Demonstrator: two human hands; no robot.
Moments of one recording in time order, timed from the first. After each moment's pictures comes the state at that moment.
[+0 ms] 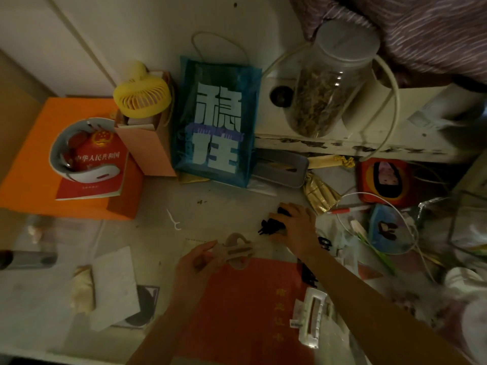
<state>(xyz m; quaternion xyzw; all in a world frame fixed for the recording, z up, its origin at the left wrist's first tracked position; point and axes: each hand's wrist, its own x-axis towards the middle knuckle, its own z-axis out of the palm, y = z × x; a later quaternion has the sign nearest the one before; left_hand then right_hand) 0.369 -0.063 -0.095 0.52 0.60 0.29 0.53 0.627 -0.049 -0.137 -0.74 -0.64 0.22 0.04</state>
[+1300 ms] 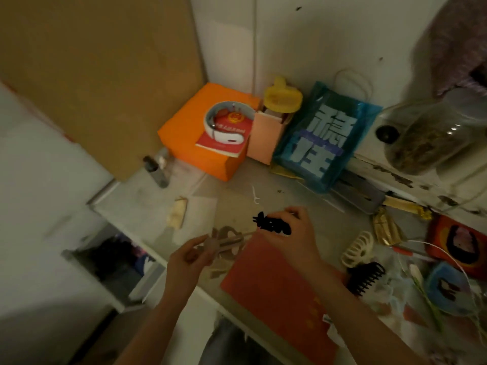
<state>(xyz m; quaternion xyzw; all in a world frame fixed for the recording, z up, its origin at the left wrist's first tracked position) 0.243 -0.180 -0.033 0.37 0.69 0.45 0.43 0.460 -0.096 -0.015 -0.58 -0.66 0.35 0.32</state>
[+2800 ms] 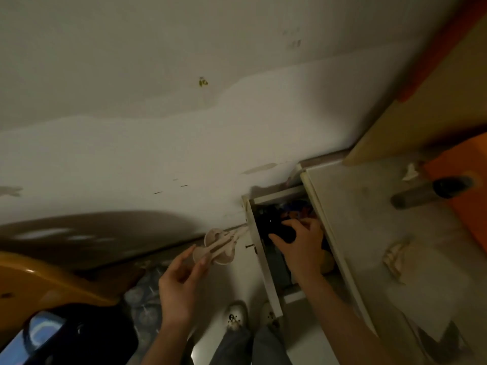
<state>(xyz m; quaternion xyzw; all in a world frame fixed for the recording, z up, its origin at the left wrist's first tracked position) -0.091 -0.362 -0.128 -0.07 0.76 0.60 0.24 -0.005 -0.160 -0.163 -0.48 -0.80 0.35 0.08</state>
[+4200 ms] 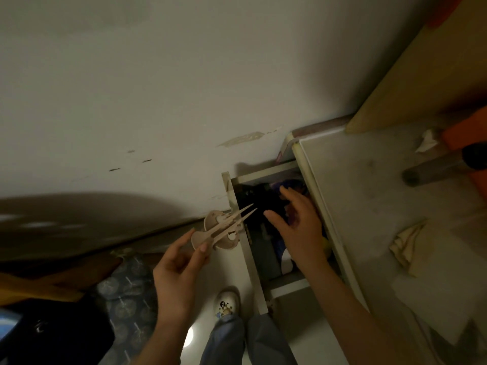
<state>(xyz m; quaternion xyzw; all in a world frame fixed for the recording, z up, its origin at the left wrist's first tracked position) -0.063 -0.325 -0.172 -0.03 0.75 0.61 0.23 0.012 -0.133 -0.201 -0.39 -0.73 0.55 0.14</state>
